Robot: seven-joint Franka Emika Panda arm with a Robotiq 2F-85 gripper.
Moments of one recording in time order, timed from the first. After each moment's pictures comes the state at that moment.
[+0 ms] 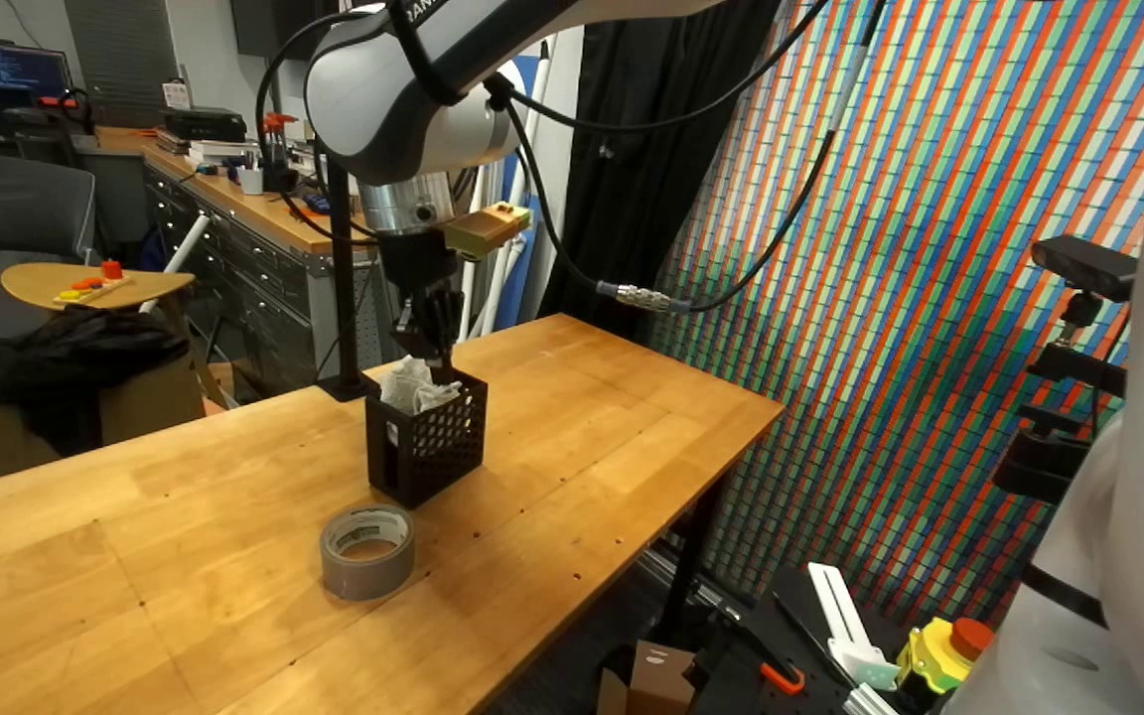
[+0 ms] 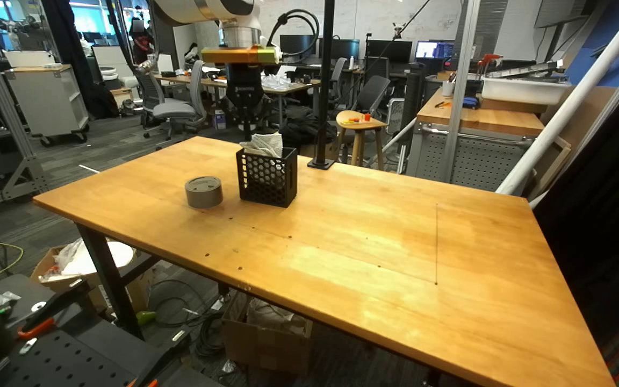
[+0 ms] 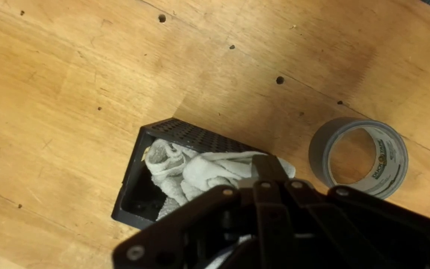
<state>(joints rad) 0.02 0.29 0.08 -1.87 -0.16 2.00 -0.32</state>
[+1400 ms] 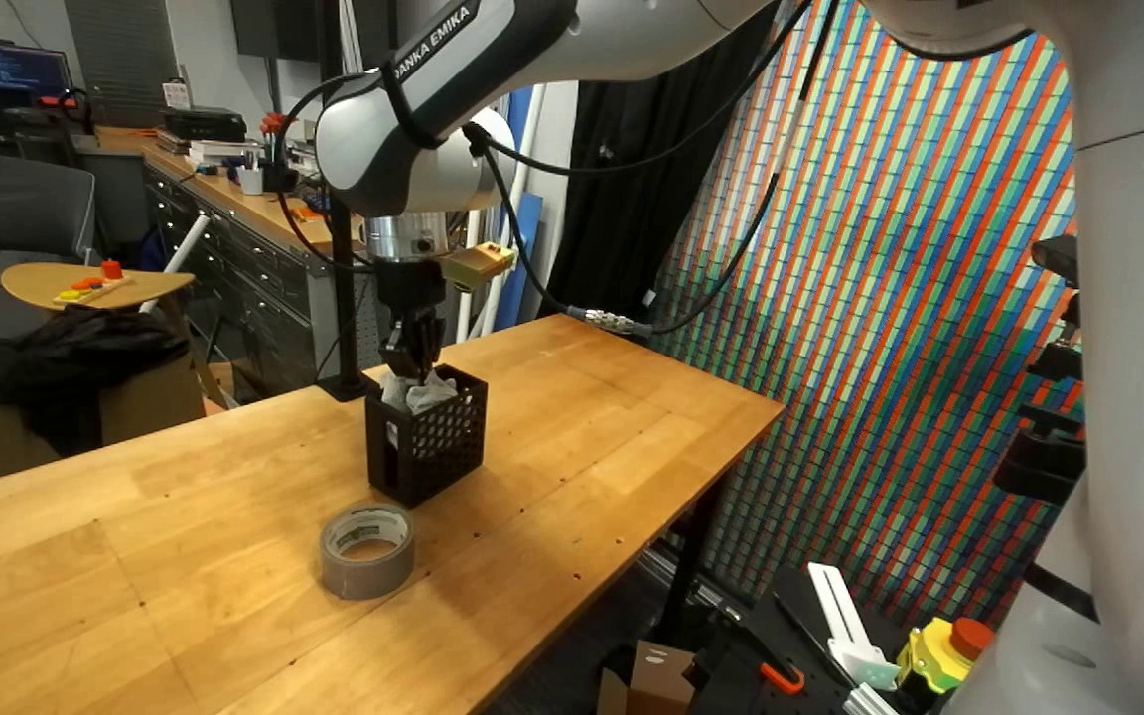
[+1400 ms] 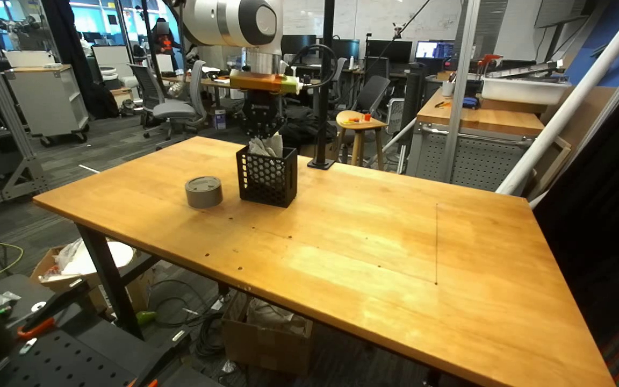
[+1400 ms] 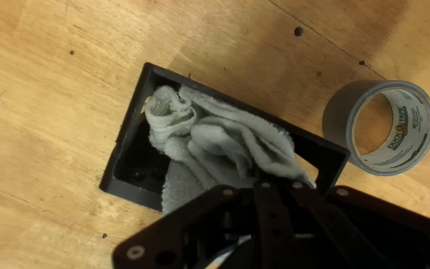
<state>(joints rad) -0.03 0.43 0.08 -1.77 -0.04 2.08 -0.49</state>
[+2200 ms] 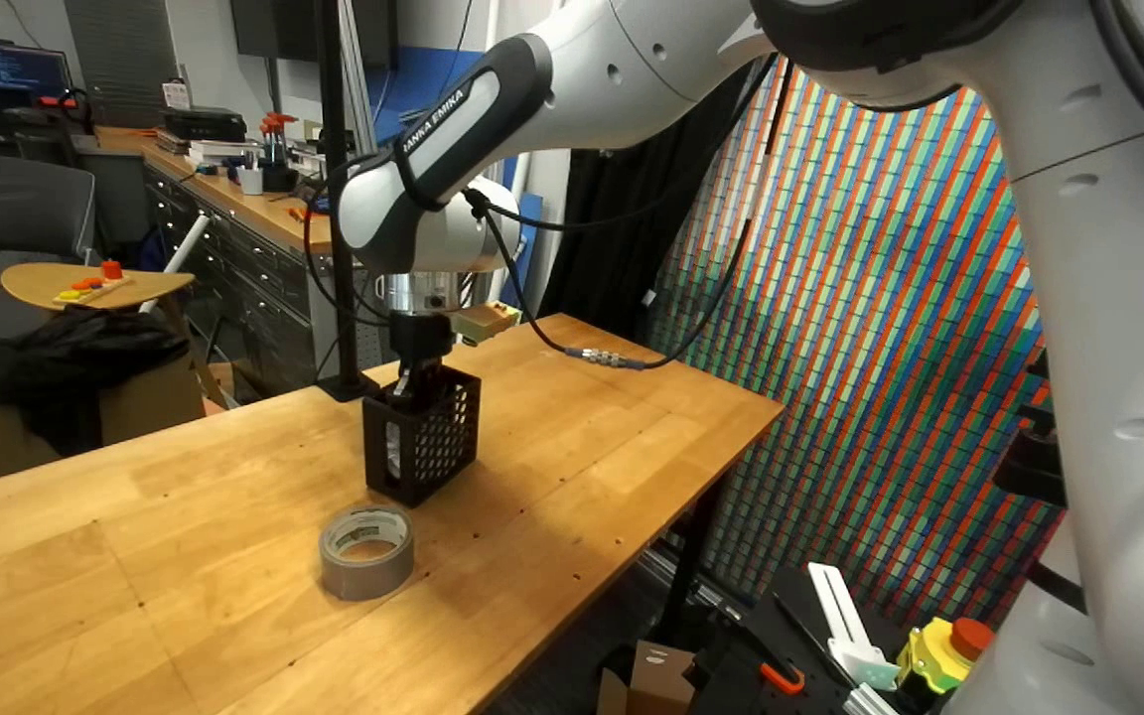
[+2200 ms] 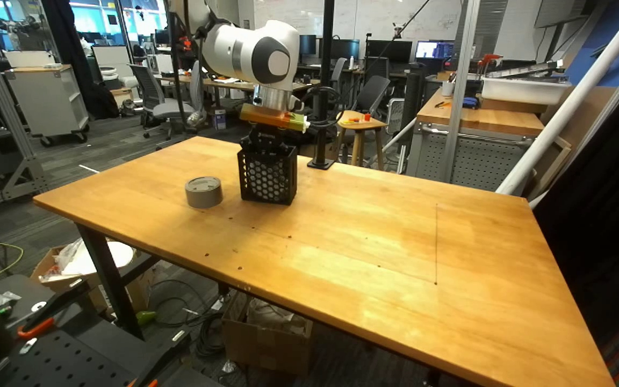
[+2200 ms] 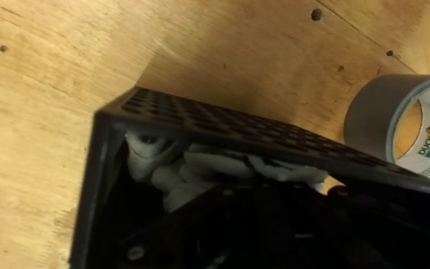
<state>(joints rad) -0.09 0.56 0.11 -1.76 0.06 2.16 -0.57</state>
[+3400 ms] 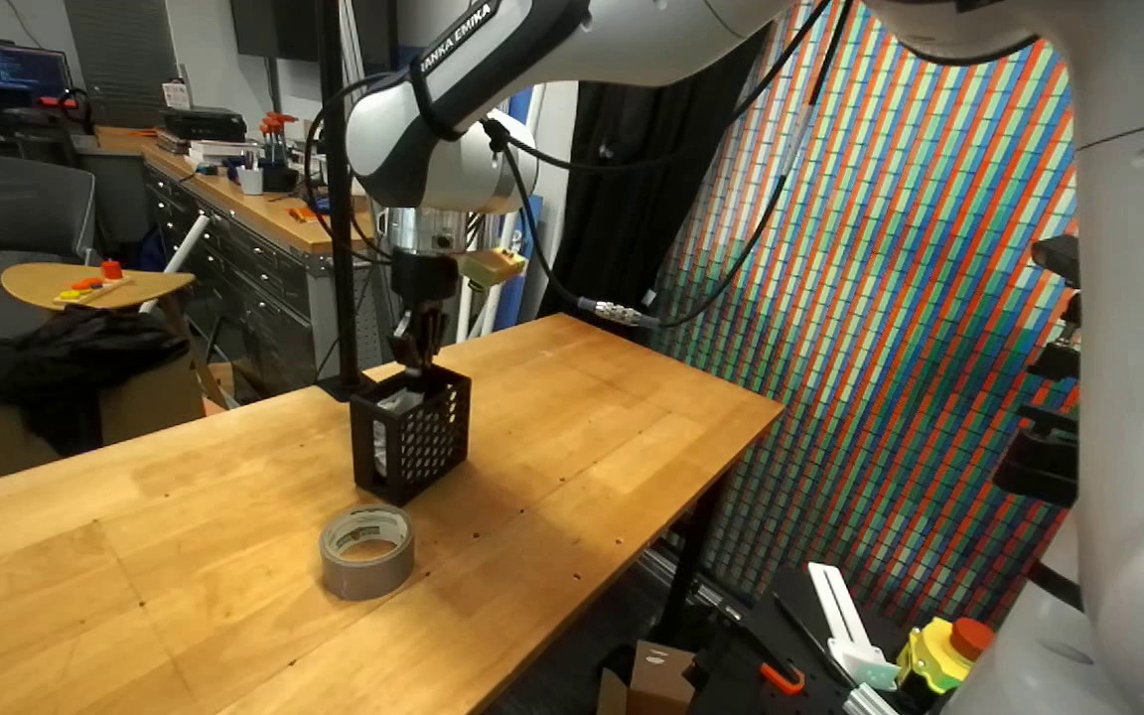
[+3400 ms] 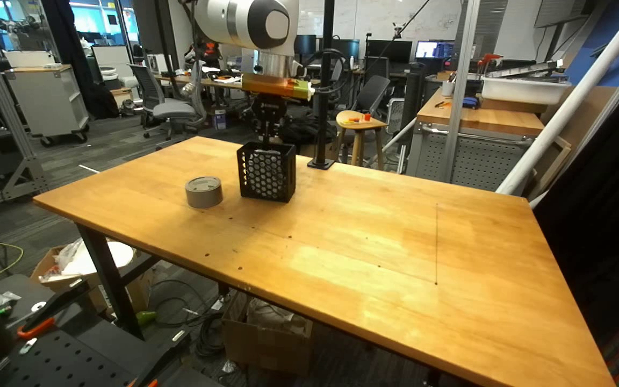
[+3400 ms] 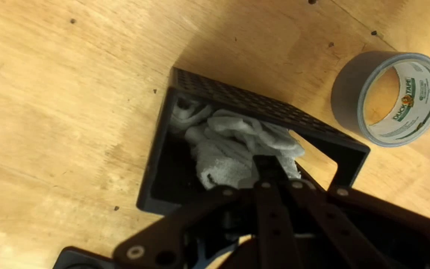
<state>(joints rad) -0.11 0.42 0.12 -1.79 0.06 2.17 -0.59</state>
